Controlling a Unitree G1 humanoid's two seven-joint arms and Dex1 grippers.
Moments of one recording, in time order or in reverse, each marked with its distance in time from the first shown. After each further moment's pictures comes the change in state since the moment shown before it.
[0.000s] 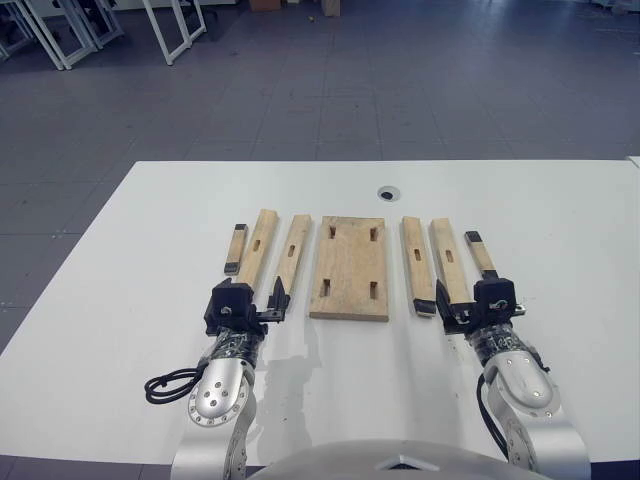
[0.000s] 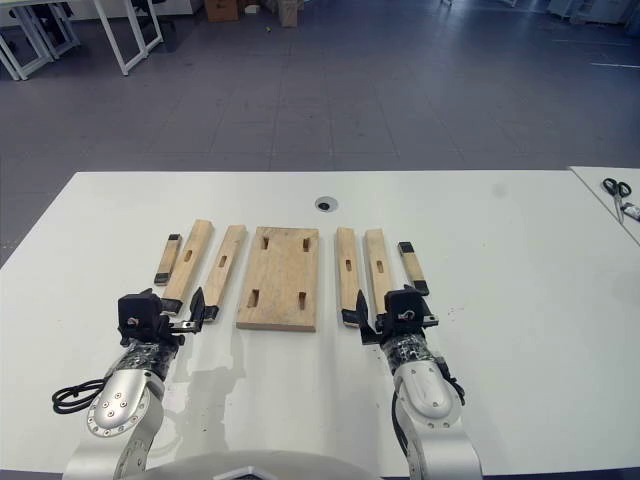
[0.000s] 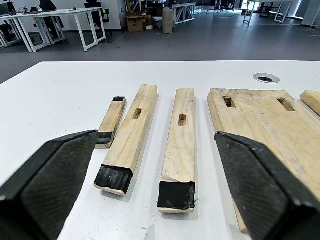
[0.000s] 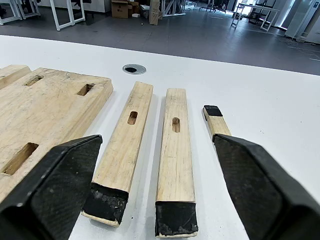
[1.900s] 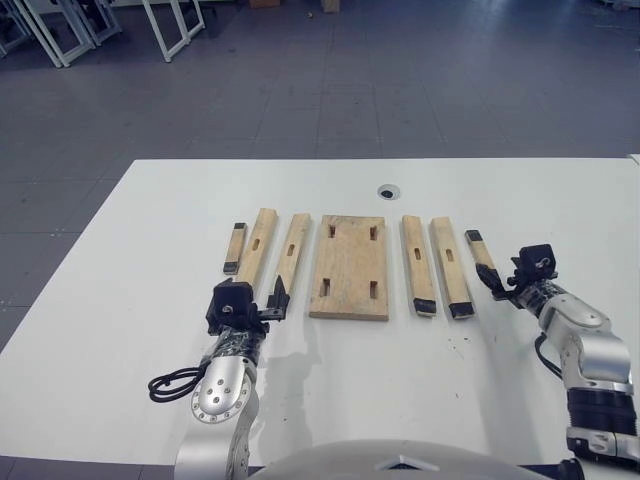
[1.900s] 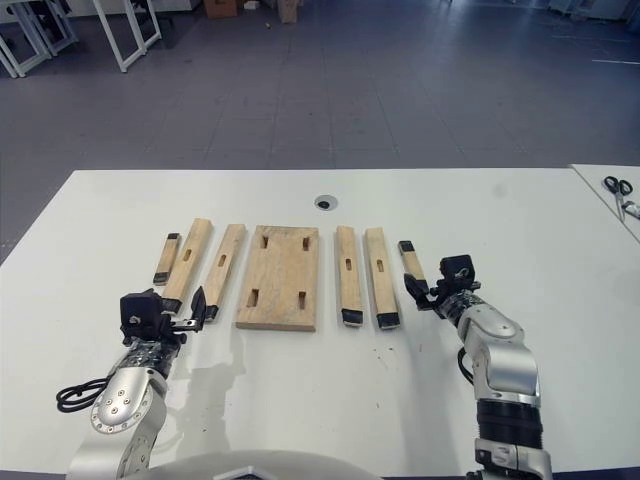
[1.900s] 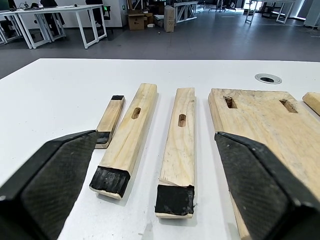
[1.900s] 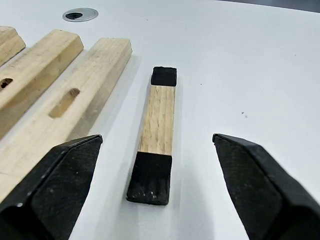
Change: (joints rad) left arm -0.027 -0.012 -0.001 0.021 0.001 -0.001 0.007; right arm -0.456 -0.320 -0.330 0.877 0.232 -0.153 0.381
